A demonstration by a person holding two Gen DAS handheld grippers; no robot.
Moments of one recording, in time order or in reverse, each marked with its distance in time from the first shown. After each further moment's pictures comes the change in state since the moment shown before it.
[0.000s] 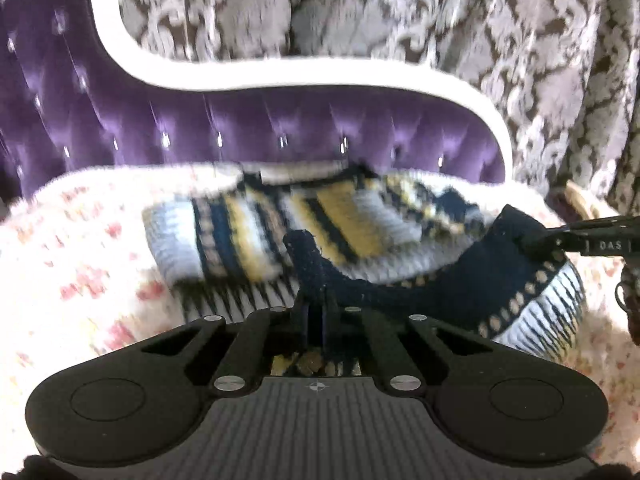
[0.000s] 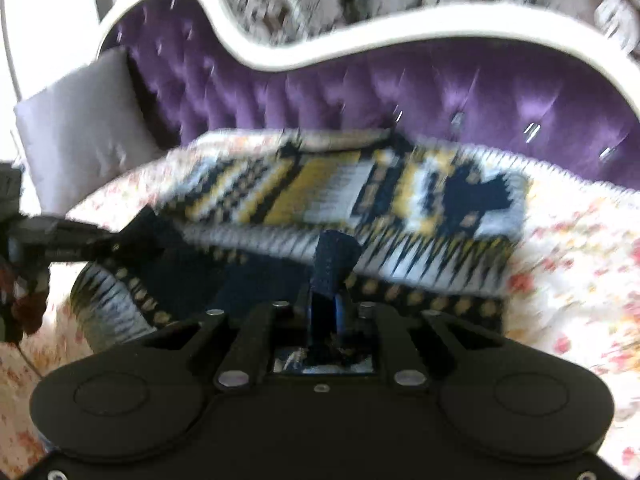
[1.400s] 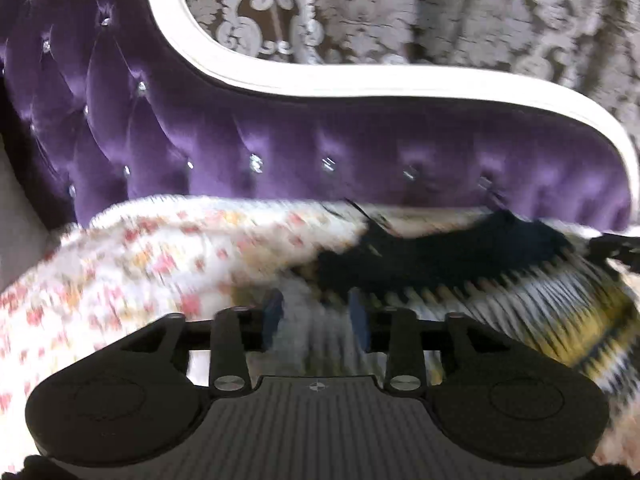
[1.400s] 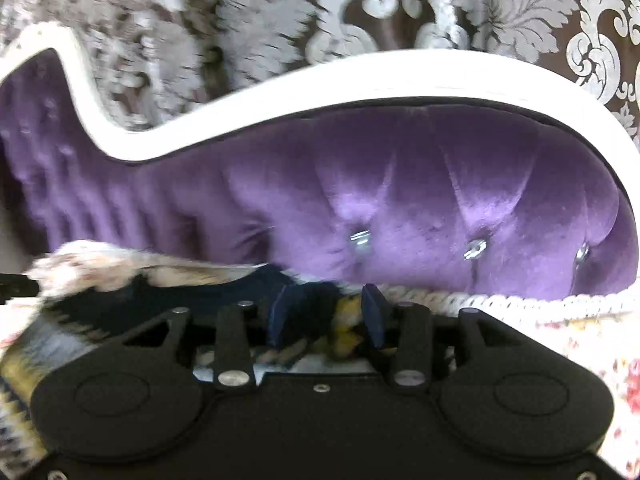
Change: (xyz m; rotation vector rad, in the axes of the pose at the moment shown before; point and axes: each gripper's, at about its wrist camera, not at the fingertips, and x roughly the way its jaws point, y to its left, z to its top) left arm 0.064 0.053 0.064 -0.055 0.065 0.259; right arm 0.102 -0.038 0.063 0.054 -0.130 -0.227
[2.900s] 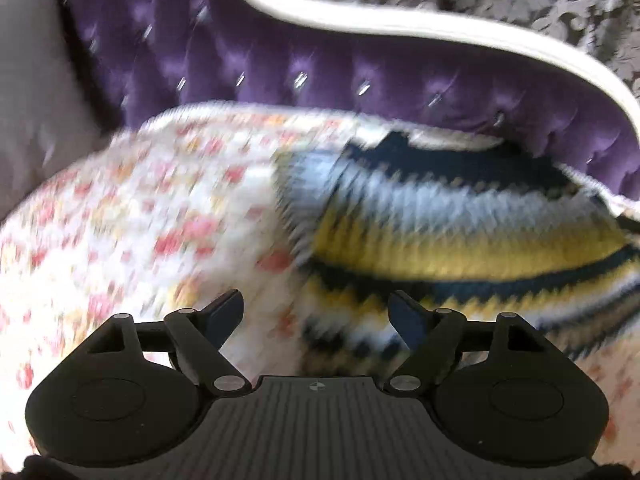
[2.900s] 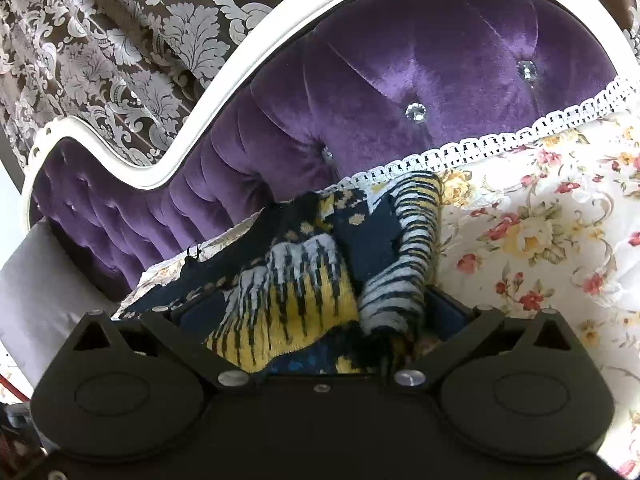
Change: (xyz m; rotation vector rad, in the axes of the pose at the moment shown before) left arm -0.032 -0.006 -0.048 -0.100 0.118 0.095; right arm -0.020 -0.093 -0.059 0.384 0.043 0.225
